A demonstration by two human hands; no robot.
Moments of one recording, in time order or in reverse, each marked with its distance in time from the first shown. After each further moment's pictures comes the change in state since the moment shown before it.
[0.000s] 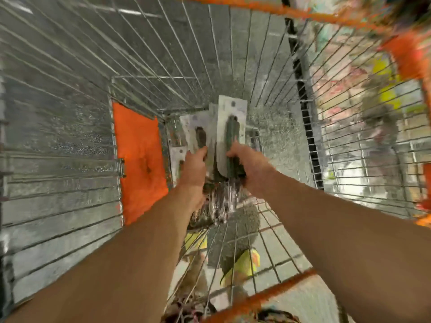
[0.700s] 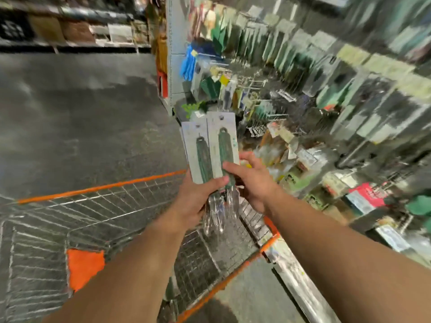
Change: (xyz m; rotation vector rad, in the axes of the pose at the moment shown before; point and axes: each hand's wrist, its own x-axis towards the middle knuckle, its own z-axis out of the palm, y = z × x) left_hand -0.263 0.140 0.202 0.302 -0.706 0.626; right_hand -0.299 -0.147 -0.183 0.250 0.104 -0.769
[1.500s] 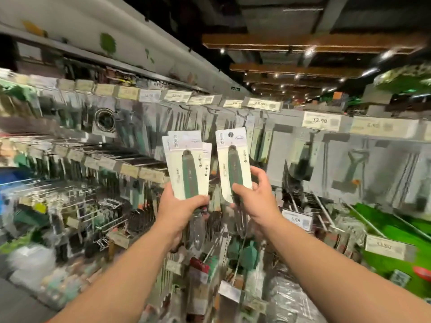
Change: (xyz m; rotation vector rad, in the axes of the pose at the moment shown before) left_hand 0.014 0.133 0.438 0.071 -0.471 0.195; right_hand -0.206 -0.222 -0.341 -0.064 0.840 -0.560
